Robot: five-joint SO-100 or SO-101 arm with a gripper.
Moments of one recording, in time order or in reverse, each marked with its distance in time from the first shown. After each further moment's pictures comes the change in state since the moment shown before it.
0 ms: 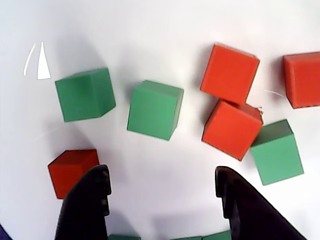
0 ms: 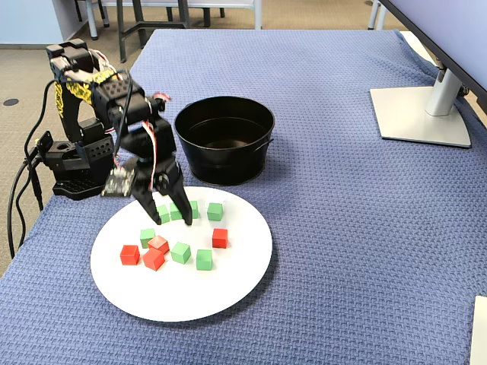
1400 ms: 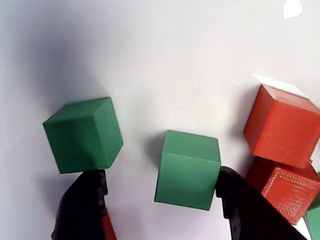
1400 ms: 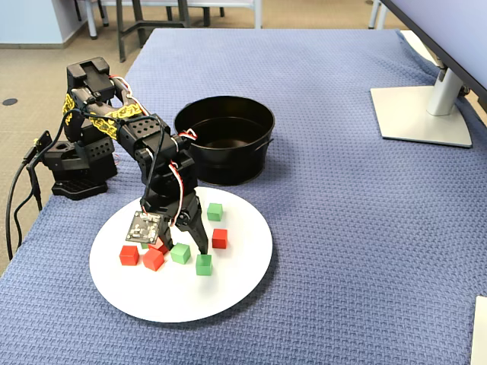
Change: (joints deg) arm -0.5 -24.9 -21.7 3.8 0.8
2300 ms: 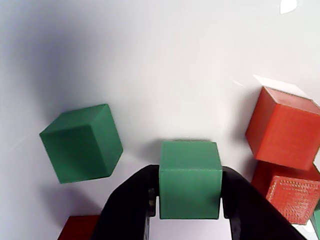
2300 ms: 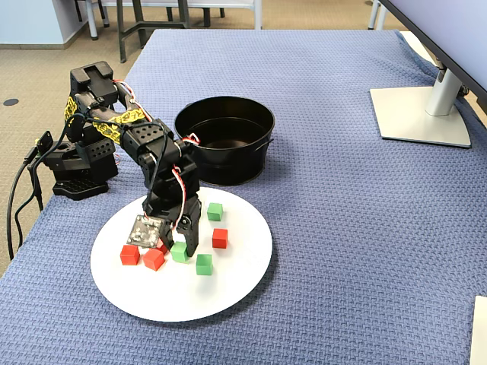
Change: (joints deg) arm 0.0 -1.7 -3.5 2.3 2.5
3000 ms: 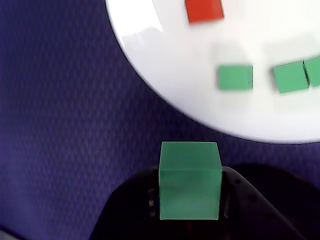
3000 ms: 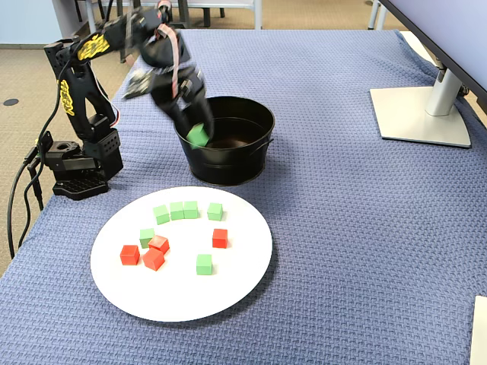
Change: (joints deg) arm -27.2 42.1 5.4 17.0 25.3
